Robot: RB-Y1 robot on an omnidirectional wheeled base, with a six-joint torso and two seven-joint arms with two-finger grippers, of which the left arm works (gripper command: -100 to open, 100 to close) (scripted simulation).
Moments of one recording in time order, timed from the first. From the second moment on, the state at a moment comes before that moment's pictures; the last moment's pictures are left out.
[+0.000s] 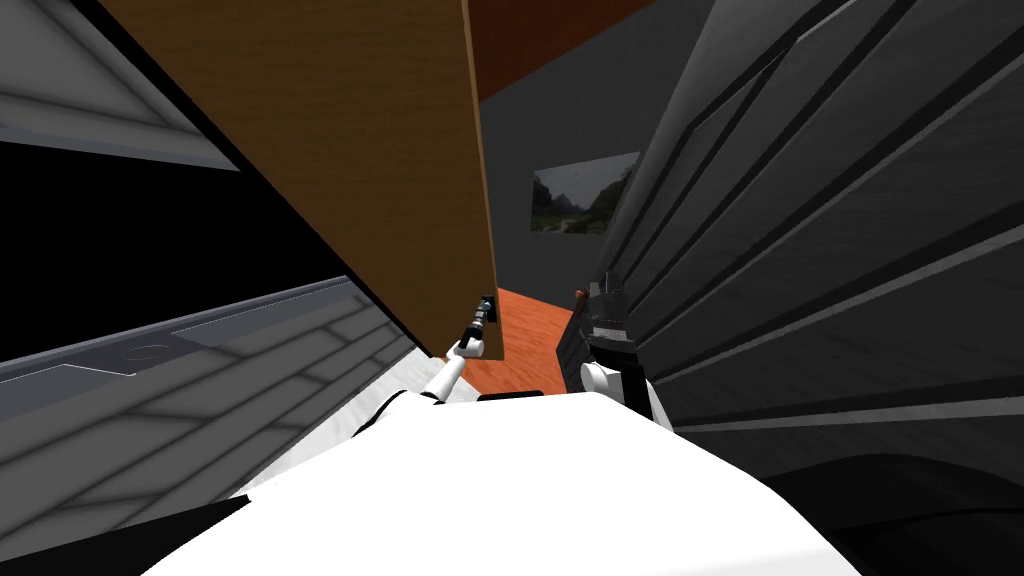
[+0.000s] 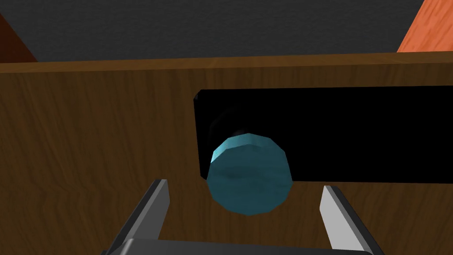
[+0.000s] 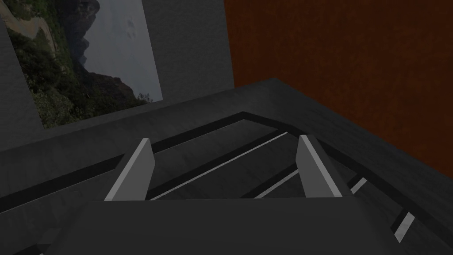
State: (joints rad) arm -0.40 0.05 -0.13 -0.78 0.25 -0.44 -0.15
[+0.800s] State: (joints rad) arm -0.39 0.05 -0.13 -0.78 0.25 -0.44 -0.15
